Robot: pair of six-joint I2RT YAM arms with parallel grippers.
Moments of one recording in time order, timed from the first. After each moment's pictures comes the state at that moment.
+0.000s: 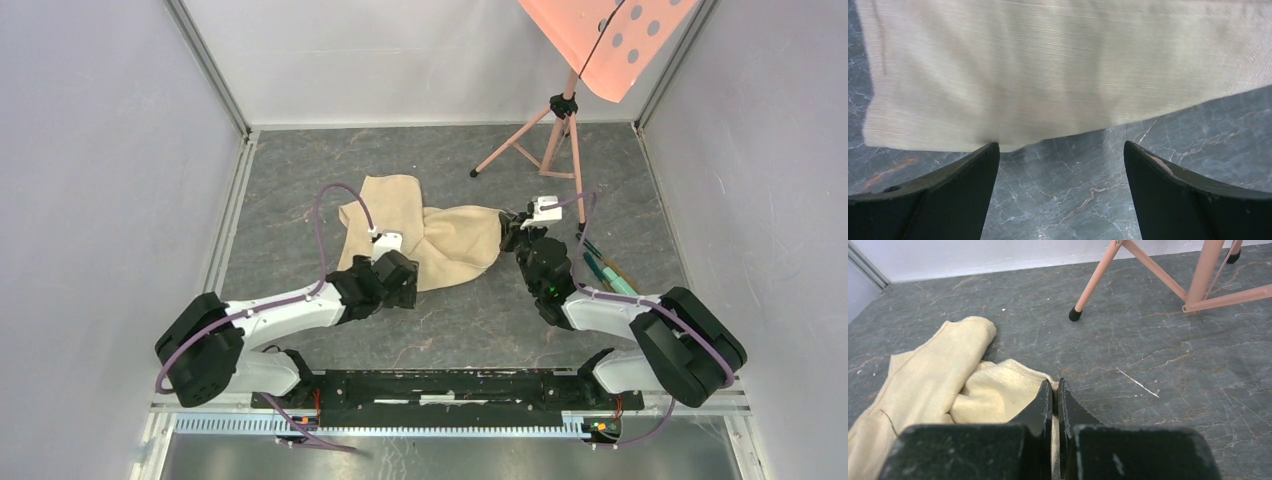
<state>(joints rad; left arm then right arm) -0.91 1.29 0.64 -0.33 -0.44 -0.63 0.63 1.35 0.37 0.96 0.42 0.22</state>
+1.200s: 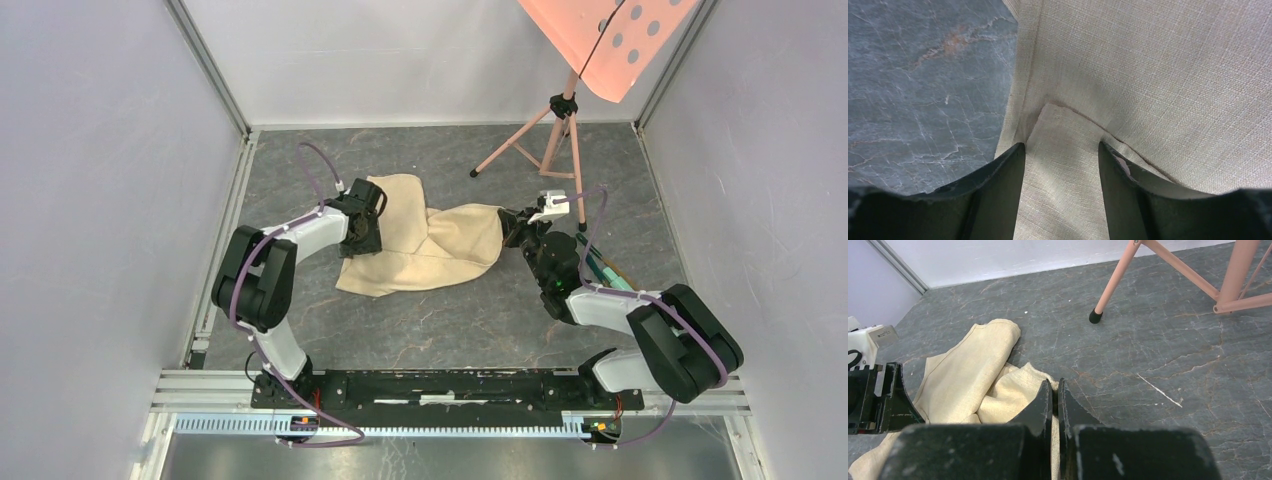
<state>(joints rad) -0.39 1.74 1.06 -0.53 -0.25 -0.51 0.51 1.36 0.37 0.99 0.22 0.32</state>
